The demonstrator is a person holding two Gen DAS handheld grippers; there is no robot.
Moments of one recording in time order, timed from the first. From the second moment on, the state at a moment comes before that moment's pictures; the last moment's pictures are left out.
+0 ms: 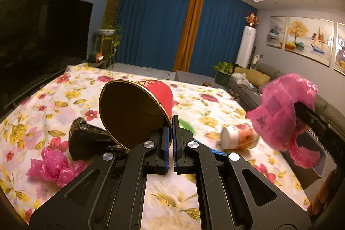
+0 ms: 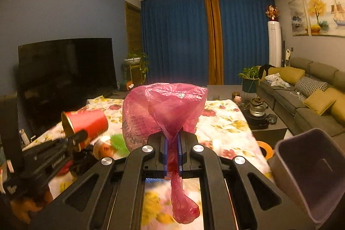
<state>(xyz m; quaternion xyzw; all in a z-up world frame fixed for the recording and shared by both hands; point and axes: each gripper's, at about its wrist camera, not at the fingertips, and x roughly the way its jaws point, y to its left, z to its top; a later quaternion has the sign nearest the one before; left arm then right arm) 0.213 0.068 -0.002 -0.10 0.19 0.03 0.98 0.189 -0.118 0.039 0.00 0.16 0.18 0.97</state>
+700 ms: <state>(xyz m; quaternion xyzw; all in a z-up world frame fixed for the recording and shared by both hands) 0.196 -0.079 0.030 -0.05 0.19 -0.11 0.97 0.129 -0.249 0.051 0.05 0.12 0.07 0.99</state>
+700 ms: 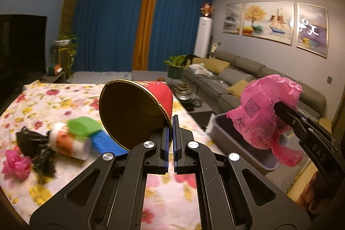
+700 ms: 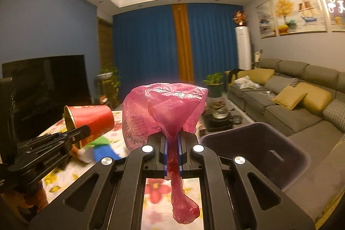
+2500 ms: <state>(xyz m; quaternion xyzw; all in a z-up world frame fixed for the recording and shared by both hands) 0.262 -0.270 -0.002 -0.01 0.21 -0.28 0.94 0.160 -0.359 0.026 0.11 0.09 -0.06 0.99</state>
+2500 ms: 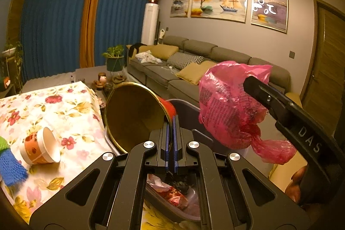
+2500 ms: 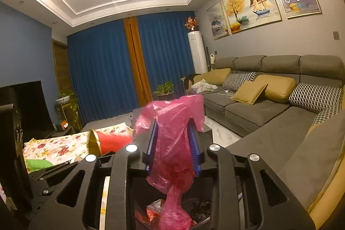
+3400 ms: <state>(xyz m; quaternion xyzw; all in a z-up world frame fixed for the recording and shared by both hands) 0.225 -0.167 0.010 -0.03 0.18 -0.15 0.97 0.135 -0.326 0.030 0.10 0.09 -0.04 0.99</state>
